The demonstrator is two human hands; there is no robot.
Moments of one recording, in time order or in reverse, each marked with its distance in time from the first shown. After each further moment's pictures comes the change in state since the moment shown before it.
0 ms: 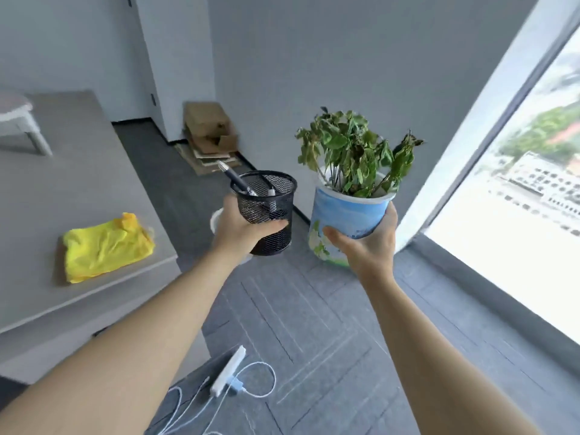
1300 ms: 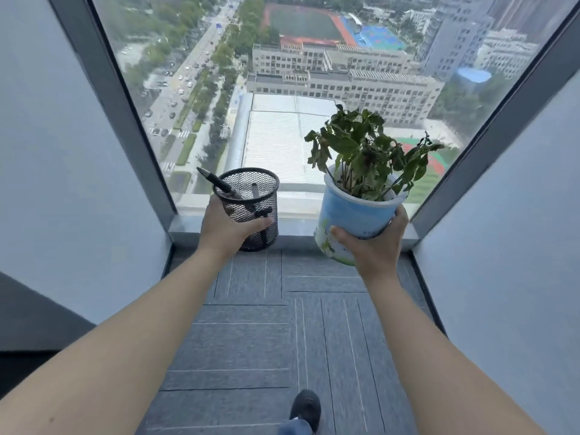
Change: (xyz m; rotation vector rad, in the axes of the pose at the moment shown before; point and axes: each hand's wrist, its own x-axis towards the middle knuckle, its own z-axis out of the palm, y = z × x) left_hand 0.106 0.027 0.896 0.089 -0.877 0.072; right_hand 0.278 0.315 -0.663 -0.265 0.981 0.284
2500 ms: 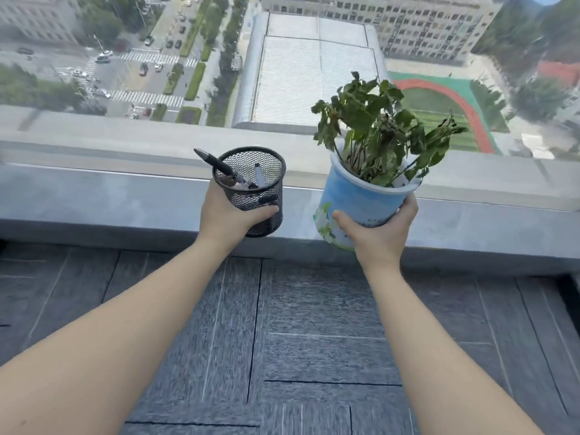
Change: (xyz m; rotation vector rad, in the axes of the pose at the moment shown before) left_hand 0.464 -0.522 0.341 0.062 0.009 -0.112; right_hand 0.337 0.655 0.254 -0.055 -0.064 0.167
